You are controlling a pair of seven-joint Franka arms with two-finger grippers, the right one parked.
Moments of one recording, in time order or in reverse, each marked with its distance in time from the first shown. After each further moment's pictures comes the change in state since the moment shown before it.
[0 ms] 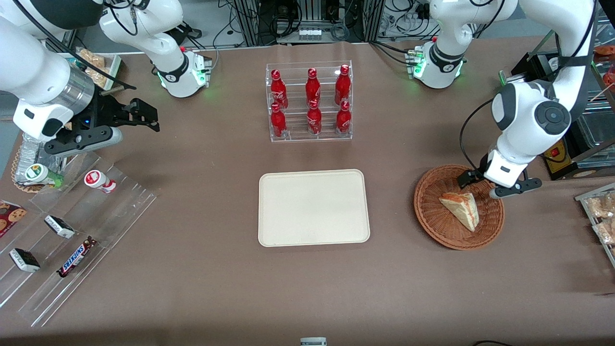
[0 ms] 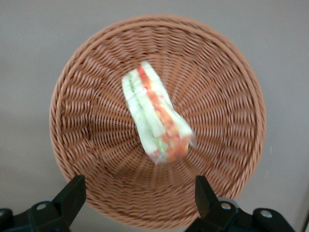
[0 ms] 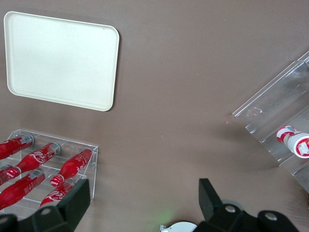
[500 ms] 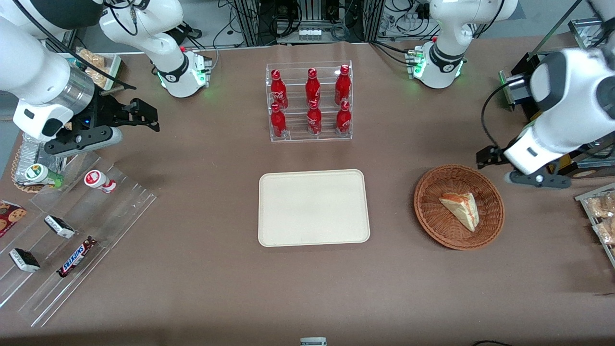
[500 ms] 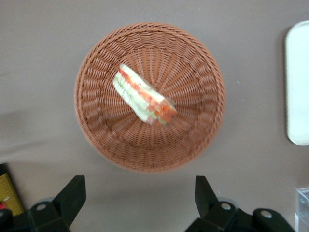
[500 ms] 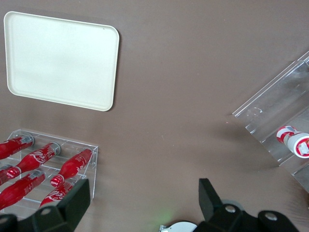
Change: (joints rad) arm 0.000 -0.063 -0.001 0.227 -0.005 -0.406 0.546
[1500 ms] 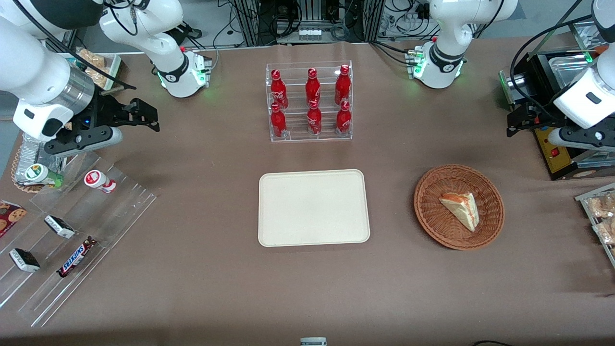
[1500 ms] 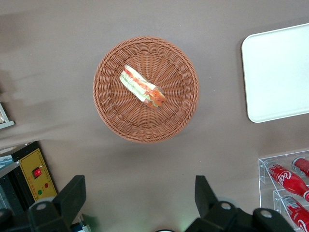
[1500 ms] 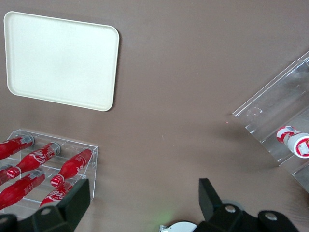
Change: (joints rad) arm 0.000 -0.080 -0.001 0.388 -0.017 -0.470 0.023
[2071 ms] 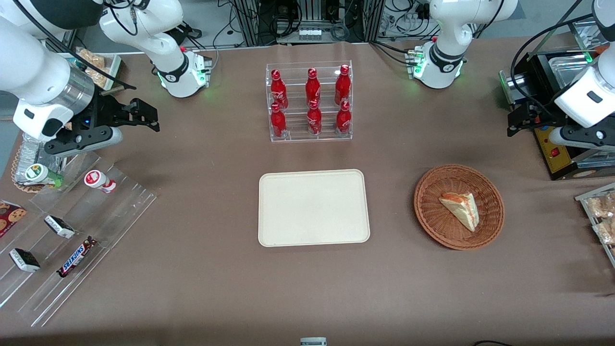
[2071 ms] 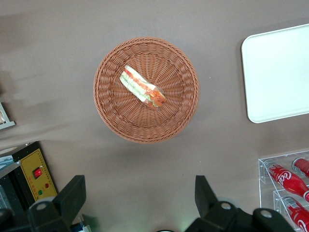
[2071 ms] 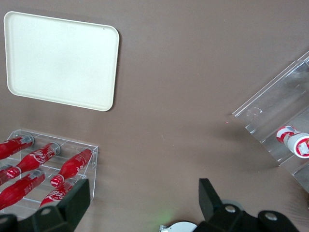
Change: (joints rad) arm 0.001 -0.002 0.000 0.000 0.000 0.001 0.001
